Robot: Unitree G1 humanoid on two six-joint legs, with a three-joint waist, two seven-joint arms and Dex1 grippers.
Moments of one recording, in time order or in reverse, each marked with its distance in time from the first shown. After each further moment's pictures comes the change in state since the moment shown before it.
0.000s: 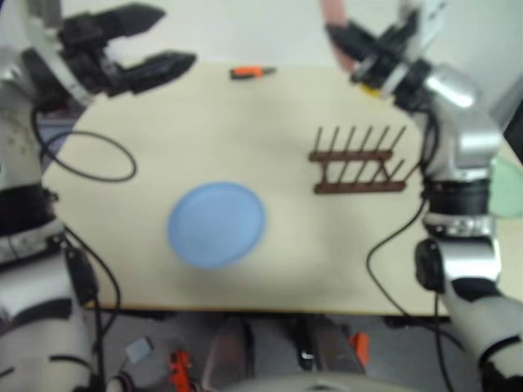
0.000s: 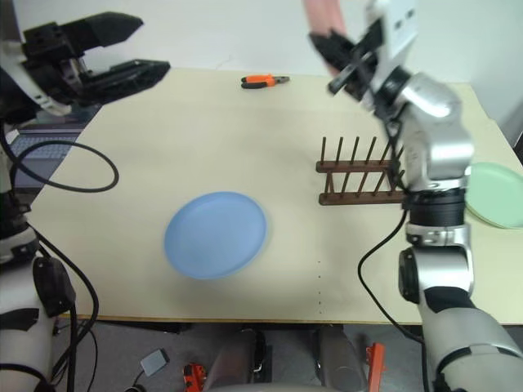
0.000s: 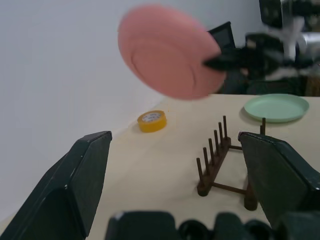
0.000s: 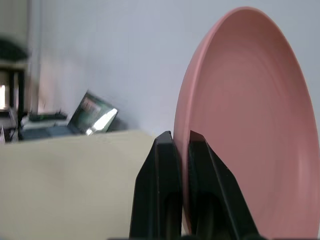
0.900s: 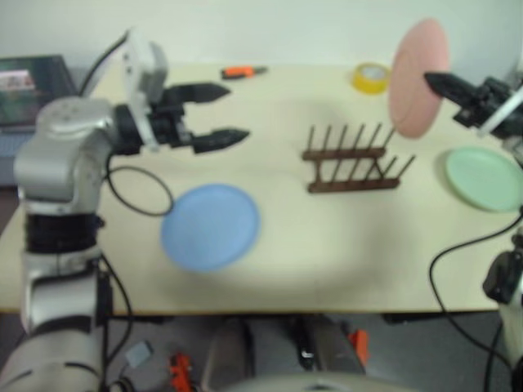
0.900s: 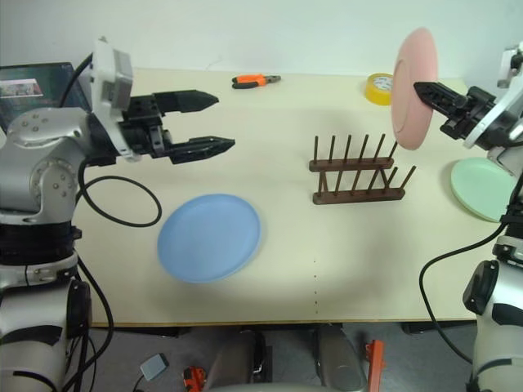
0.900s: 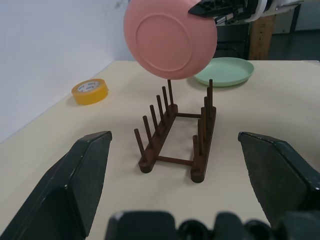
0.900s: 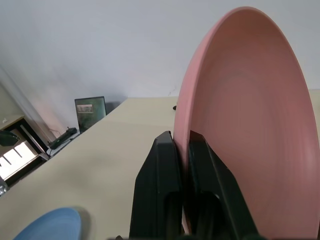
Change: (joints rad) left arm 0.125 -0.075 -0.165 -0.097 0.001 -0.021 0.006; right arm 0.161 -0.314 -0.219 0.145 0.325 0.464 0.095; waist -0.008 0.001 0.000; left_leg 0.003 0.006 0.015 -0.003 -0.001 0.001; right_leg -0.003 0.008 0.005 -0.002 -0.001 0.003
